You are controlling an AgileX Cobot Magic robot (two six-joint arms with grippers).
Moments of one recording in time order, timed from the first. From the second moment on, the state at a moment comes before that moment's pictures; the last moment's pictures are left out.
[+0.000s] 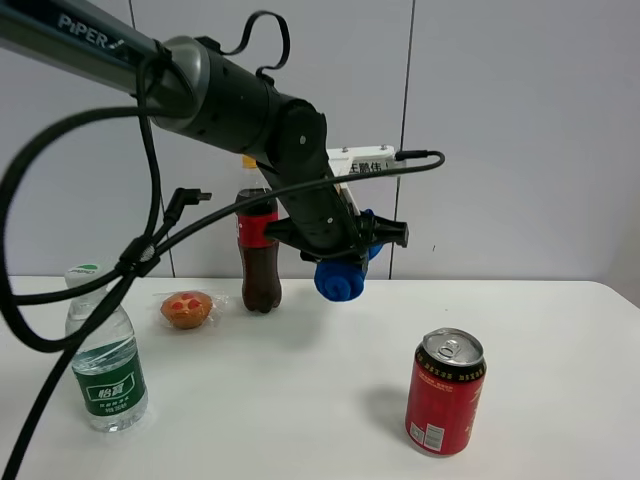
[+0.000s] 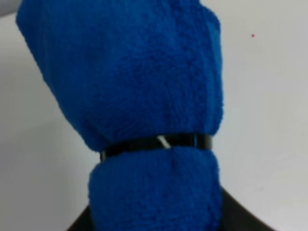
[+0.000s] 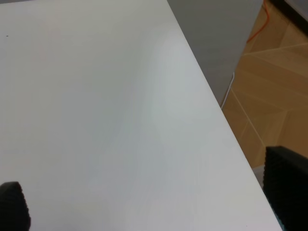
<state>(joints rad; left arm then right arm) -0.69 2.19 -1.72 0.18 0.45 -0.46 -0.11 0.00 -0.50 -0.06 1.06 0.00</state>
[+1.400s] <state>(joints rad) -0.69 1.71 -1.21 0.00 0.58 -0.47 -0.11 0.00 -0.50 -0.06 1.06 0.00</state>
